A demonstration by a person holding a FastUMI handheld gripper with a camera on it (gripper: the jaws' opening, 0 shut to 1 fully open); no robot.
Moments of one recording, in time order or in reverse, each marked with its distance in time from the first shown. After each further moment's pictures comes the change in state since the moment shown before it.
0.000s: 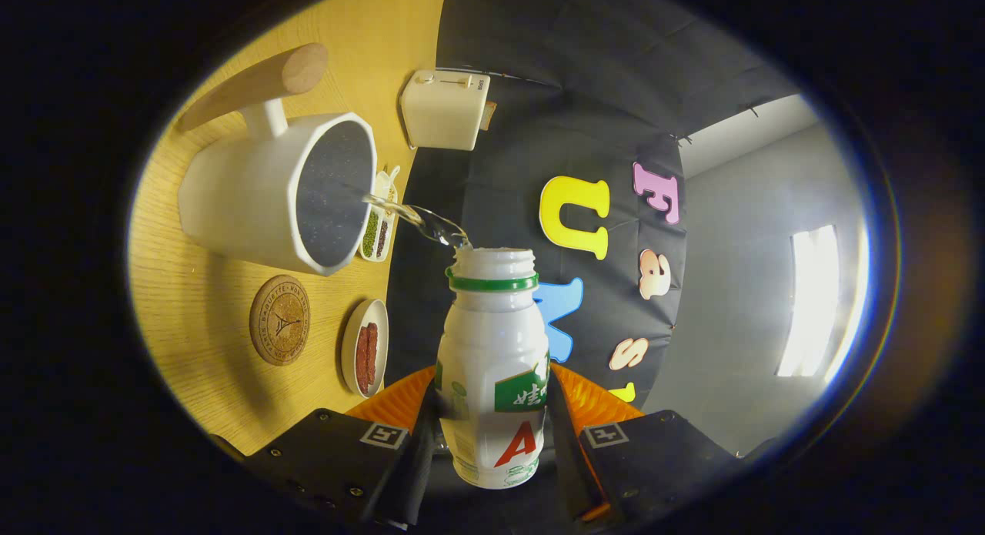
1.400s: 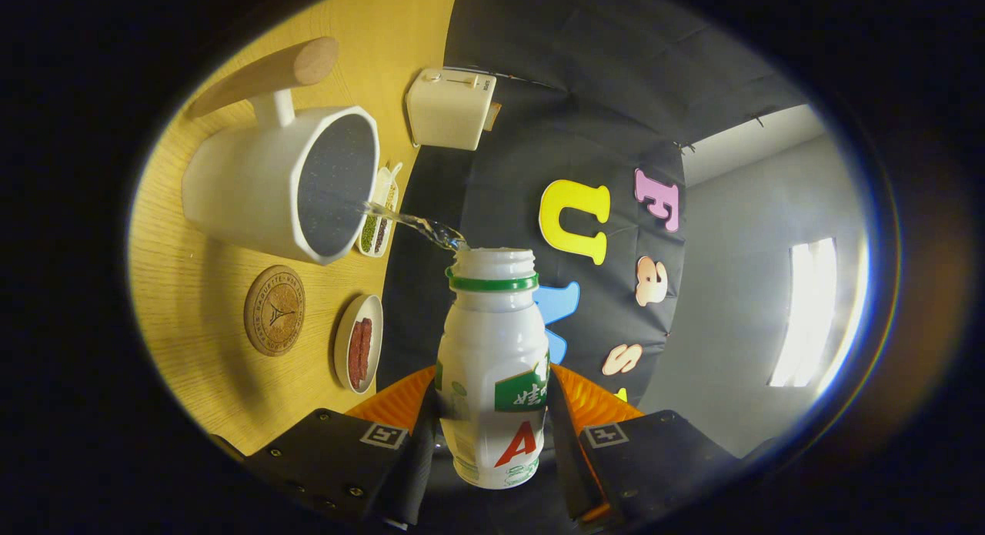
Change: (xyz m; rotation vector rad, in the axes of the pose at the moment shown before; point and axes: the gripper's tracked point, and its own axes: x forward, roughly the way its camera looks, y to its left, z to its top) arm 0.001 -0.004 -0.002 -0.039 -0.008 -0.013
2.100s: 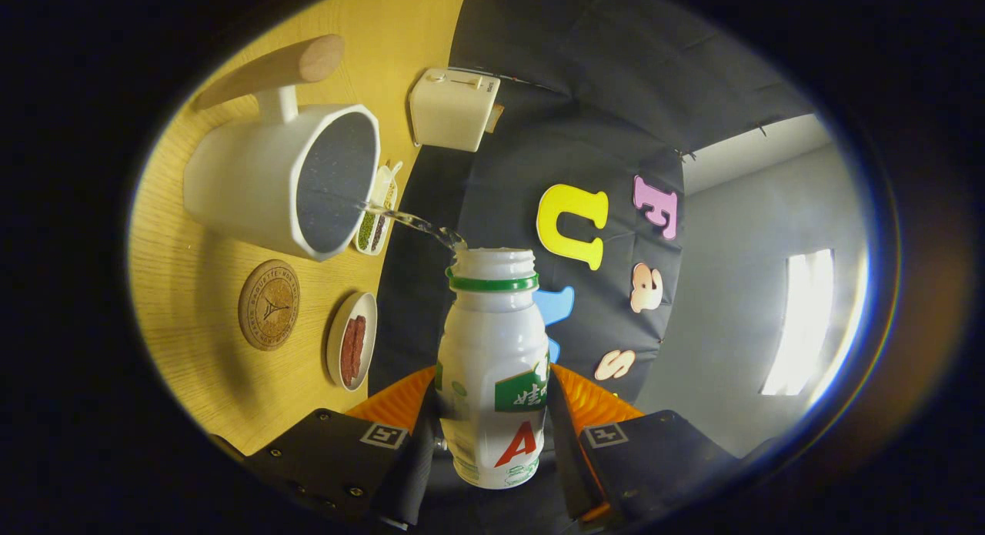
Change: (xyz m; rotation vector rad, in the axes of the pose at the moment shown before) arm 0.000 -0.004 0.000 -0.034 -0.011 -0.017
